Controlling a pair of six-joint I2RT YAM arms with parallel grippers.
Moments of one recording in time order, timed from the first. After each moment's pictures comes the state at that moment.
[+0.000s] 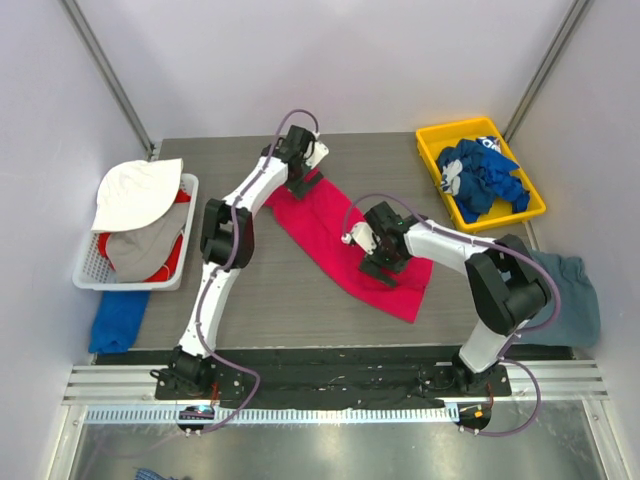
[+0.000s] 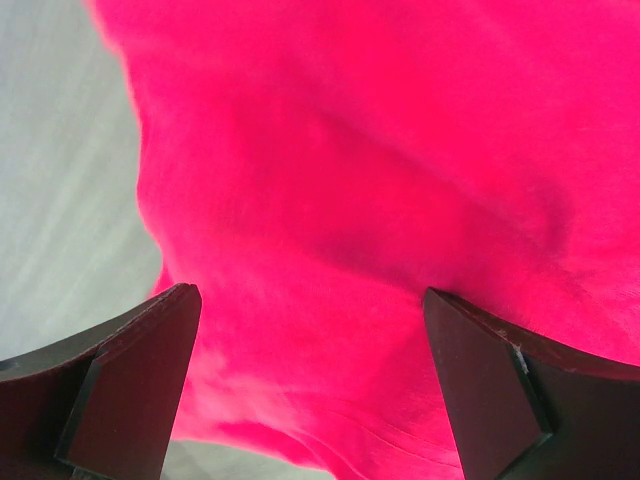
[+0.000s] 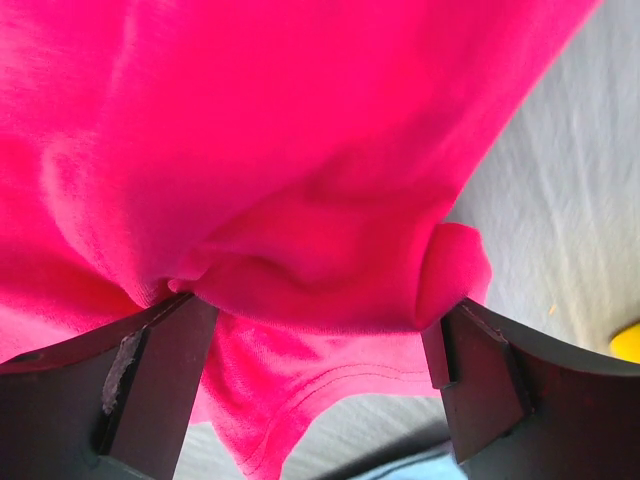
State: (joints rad) left arm -0.40 2.52 2.29 -0.78 -0.20 0.46; right arm 0.53 1.69 1.01 -0.63 0.11 -0.53
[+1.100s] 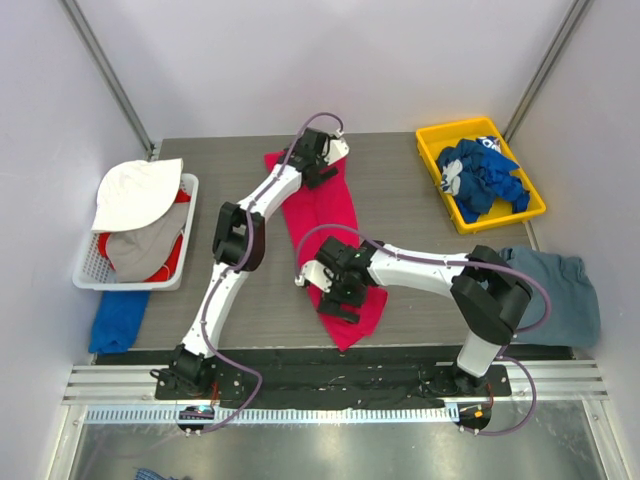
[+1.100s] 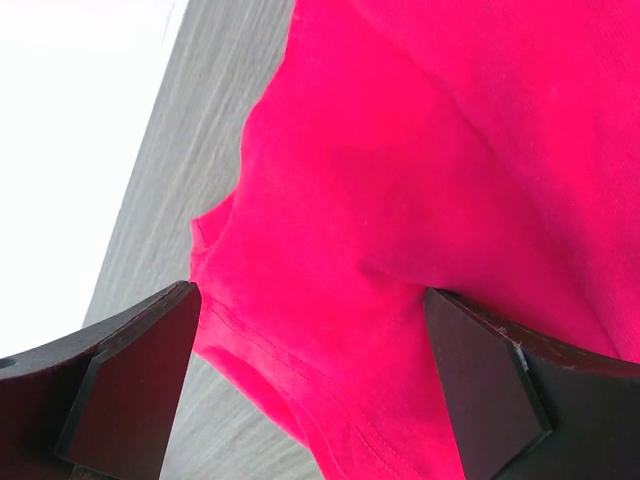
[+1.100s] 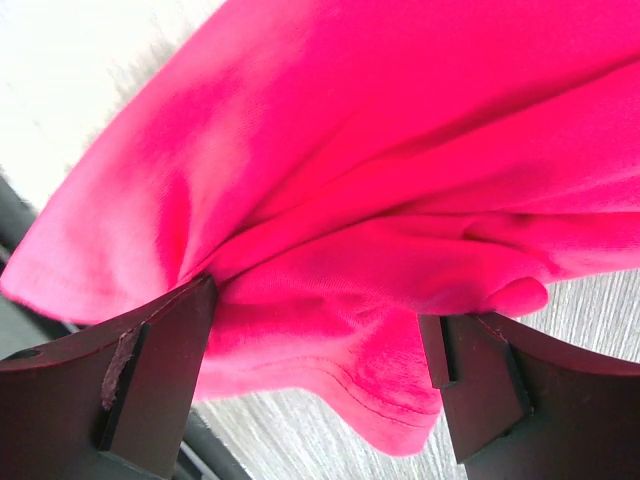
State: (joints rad) left arm -0.46 2.66 2.43 -0.48 -0.26 0.69; right arm 0.93 1.71 1.08 -0.69 -0.07 -0.40
